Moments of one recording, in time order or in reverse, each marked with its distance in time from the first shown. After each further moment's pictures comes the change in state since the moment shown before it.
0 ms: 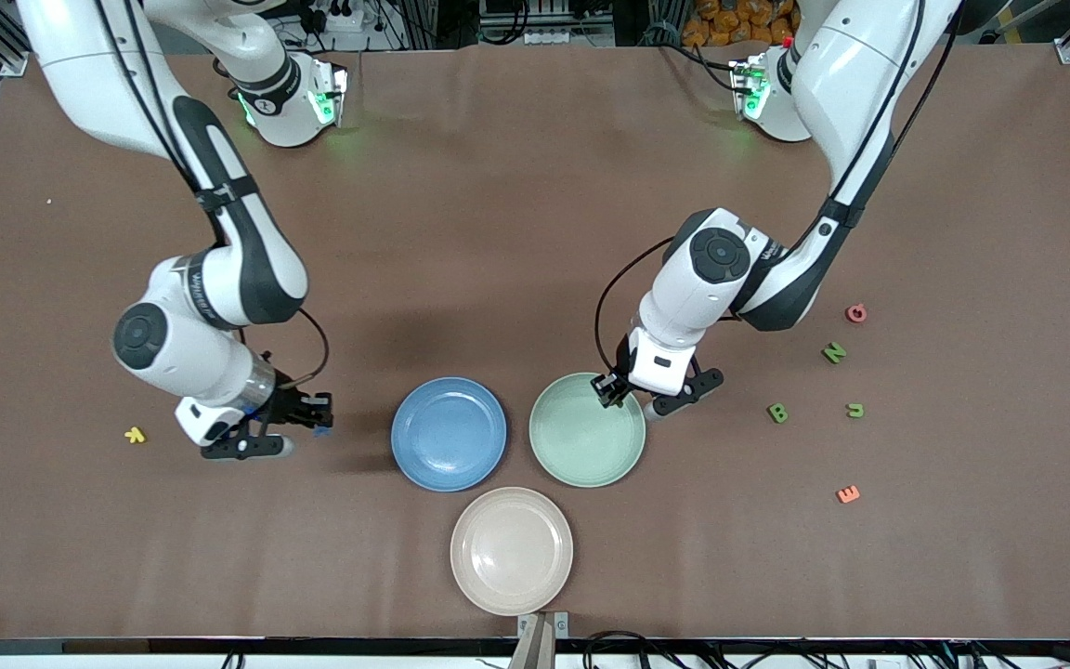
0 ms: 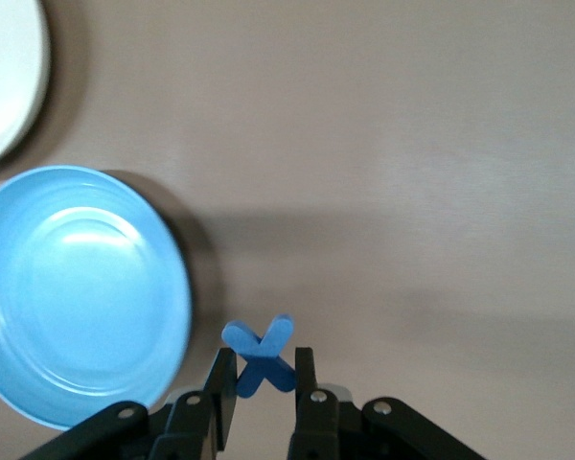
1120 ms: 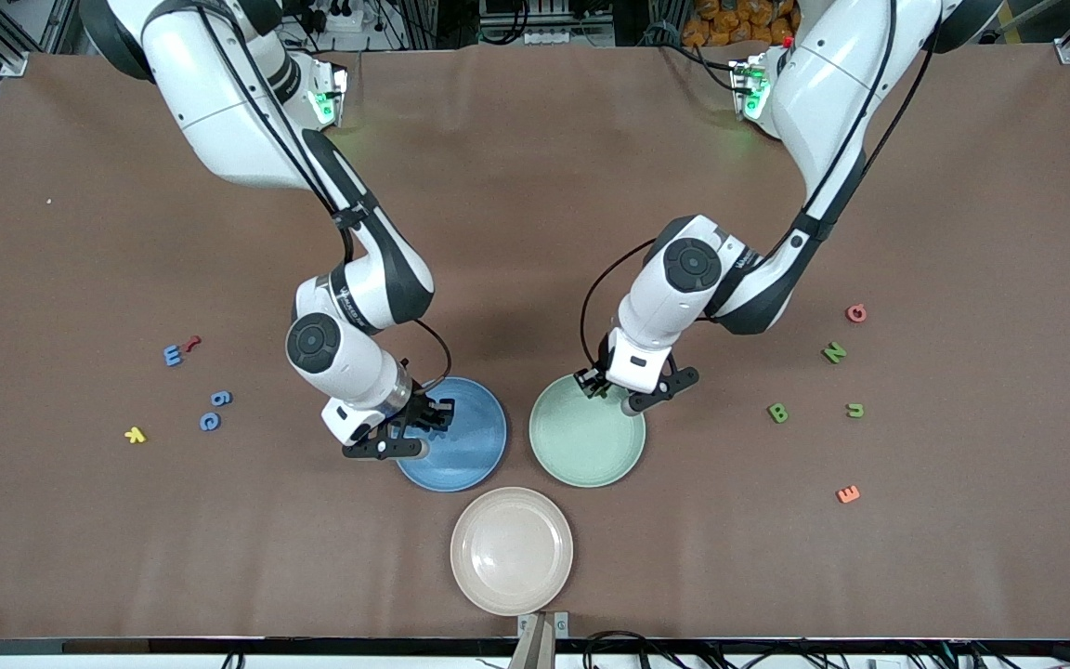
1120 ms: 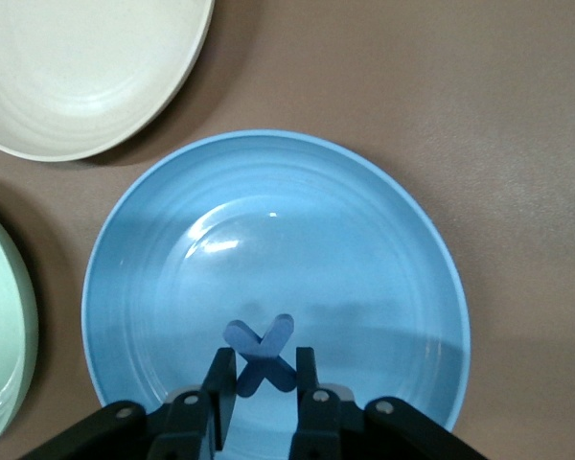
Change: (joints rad) left arm -0.041 0.065 0.001 0.013 -0.001 0.001 -0.001; right arm 0.219 0.218 0.001 0.189 0.004 0.098 0.233
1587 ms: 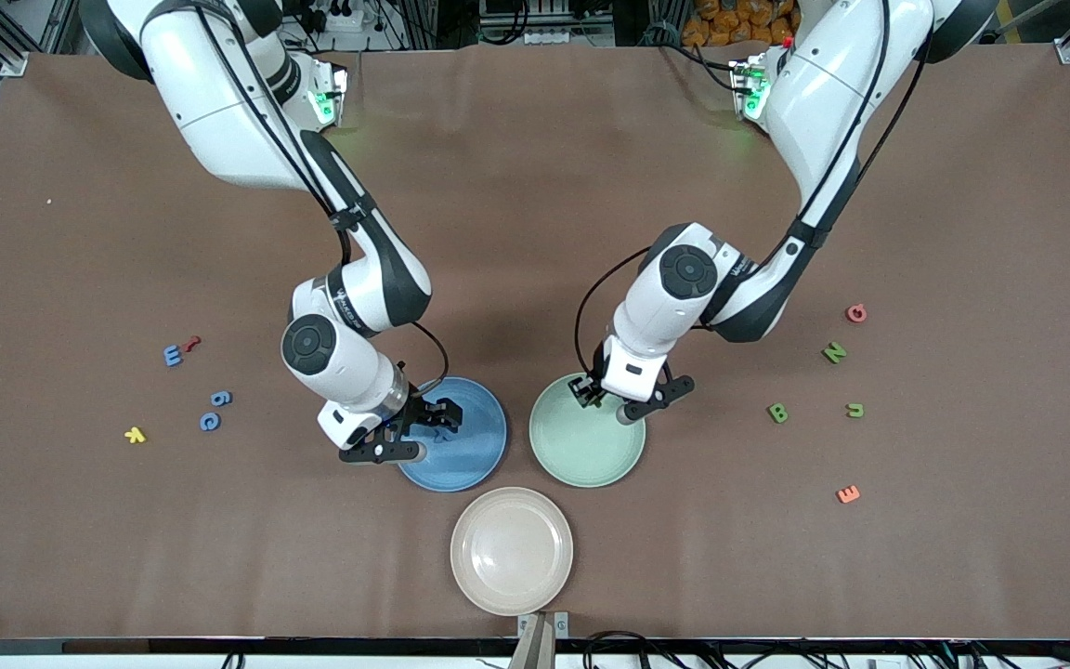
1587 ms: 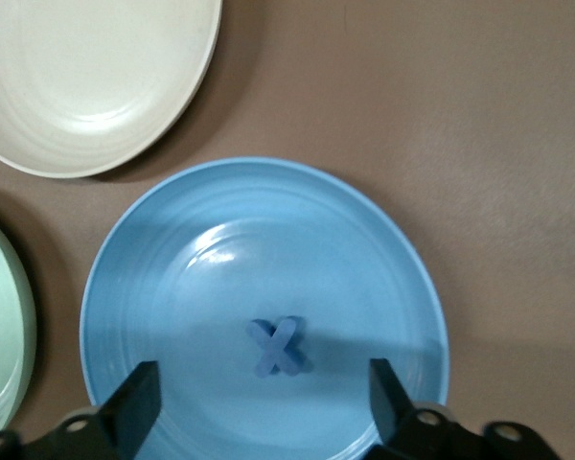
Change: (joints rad) left arm -0.013 0.034 0.016 0.063 0.000 0.002 0.000; right arm -0.003 0.000 -0.012 0.015 0.000 -0.001 -0.039
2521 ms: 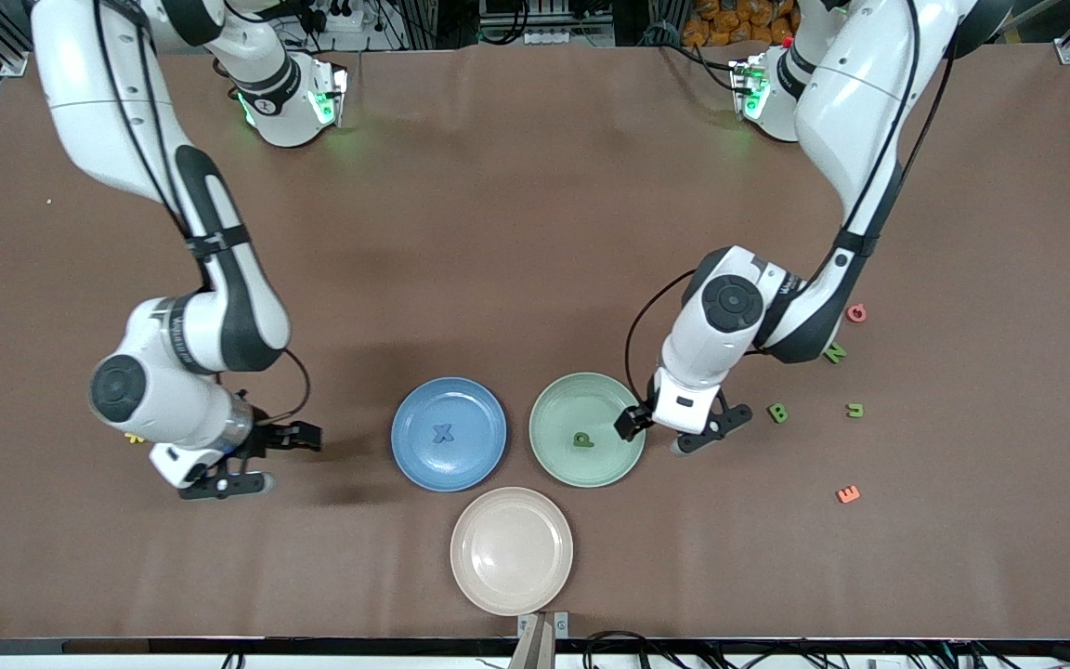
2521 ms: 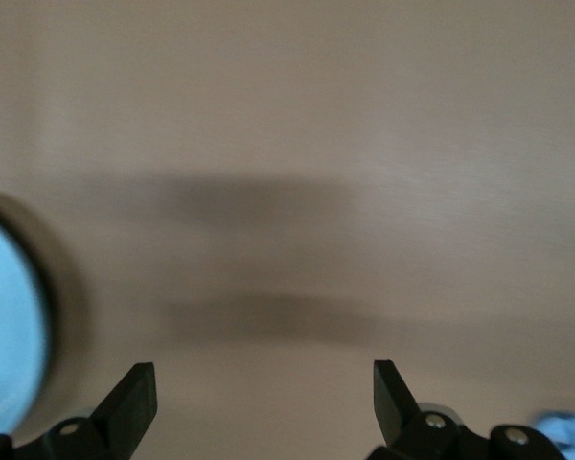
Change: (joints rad) left arm 0.029 -0.021 0.109 0.041 0.043 -0.132 0.114; right arm -0.221 -0.079 -0.119 0.009 -0.001 -0.249 -0.364
